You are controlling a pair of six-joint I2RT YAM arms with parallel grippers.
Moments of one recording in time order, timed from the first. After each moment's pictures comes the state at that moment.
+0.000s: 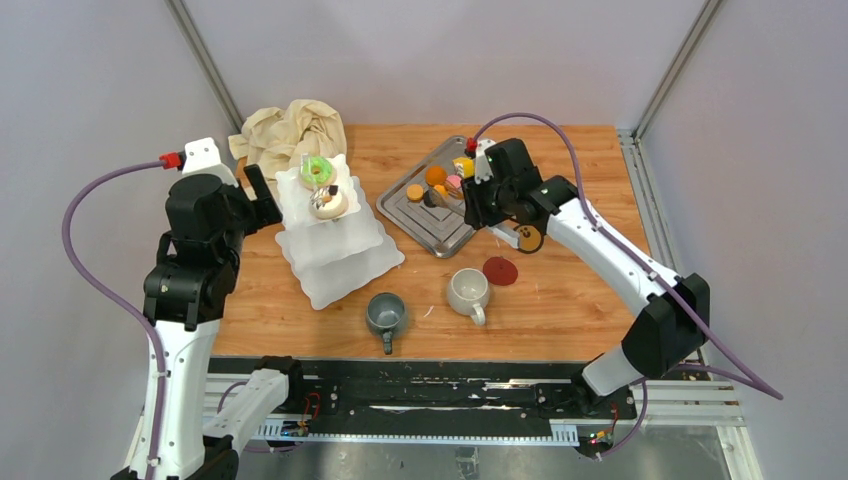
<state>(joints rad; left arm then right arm) -0.11 0.84 1.34 -0.84 -0.35 -0.21 0.57 1.52 1.40 -0.67 -0.05 0.09</state>
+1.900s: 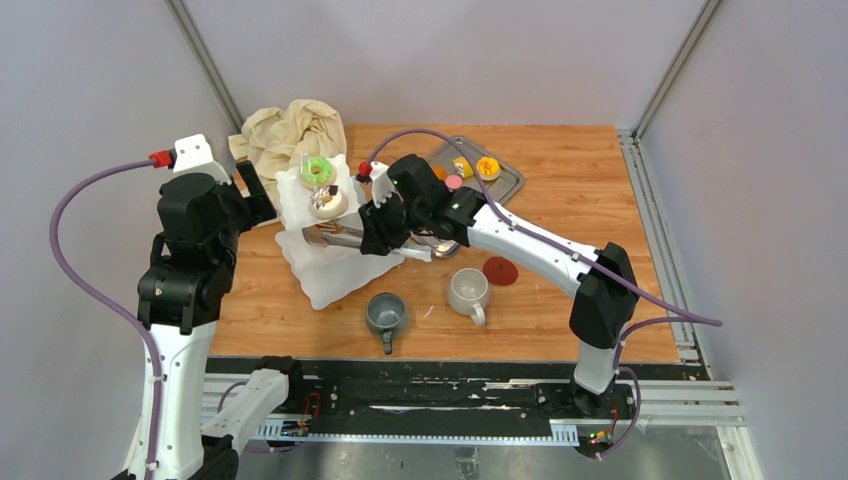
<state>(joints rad) -0.11 0.85 1.39 -0.84 -0.39 -0.21 0.93 1.82 1.67 -0.48 -0.35 0.15</state>
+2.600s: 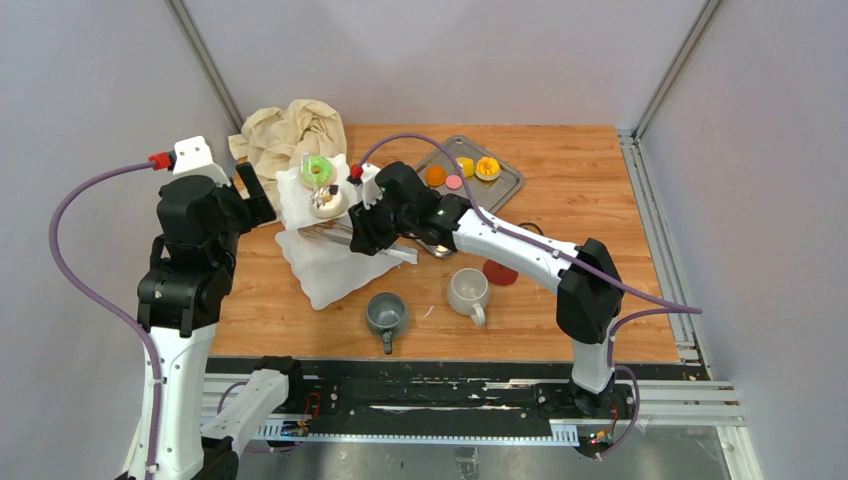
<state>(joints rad) -0.11 0.84 1.38 -0.84 -0.39 -0.20 0.96 1.90 1.68 -0.36 -0.27 0.21</state>
